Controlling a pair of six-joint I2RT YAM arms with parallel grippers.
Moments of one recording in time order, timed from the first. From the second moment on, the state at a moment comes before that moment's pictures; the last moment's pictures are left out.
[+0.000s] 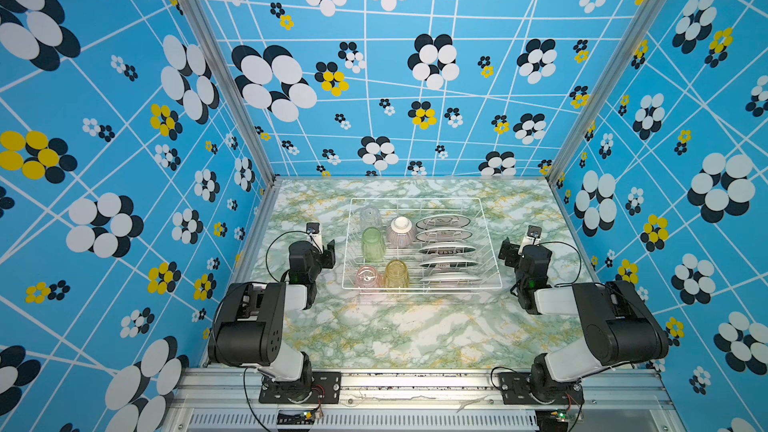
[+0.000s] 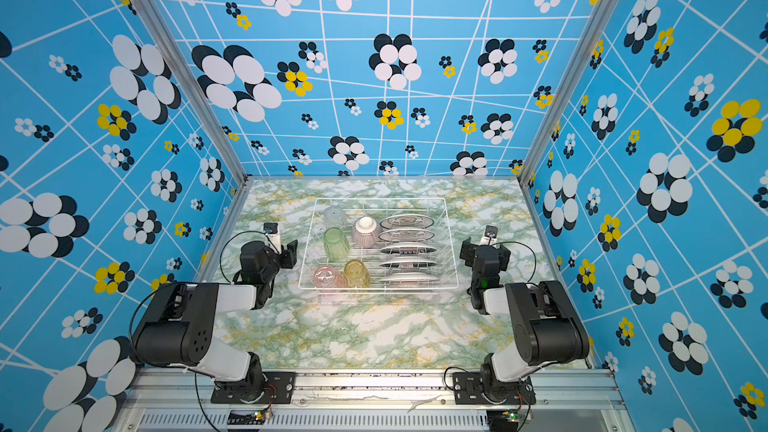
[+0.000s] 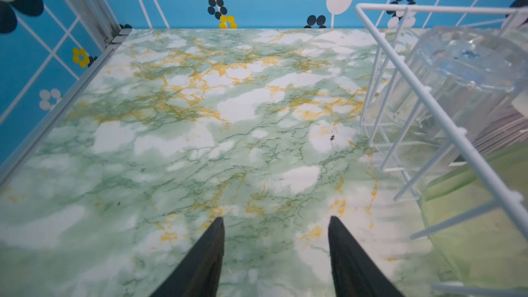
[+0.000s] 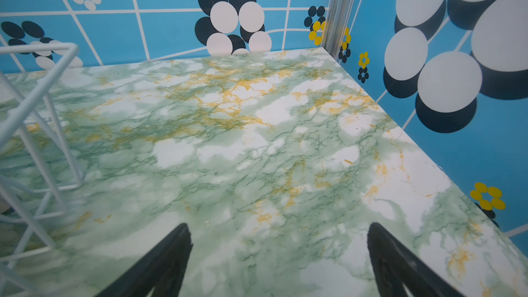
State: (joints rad) left arm 0.01 1.51 0.45 0.65 0.12 0.00; right arm 0.07 1.54 0.36 0.82 0.39 0.06
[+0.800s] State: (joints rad) left arm -0.69 1.58 1.46 -0.46 0.02 0.25; right arm 0.07 1.06 0.93 -0.38 -0.14 0.26
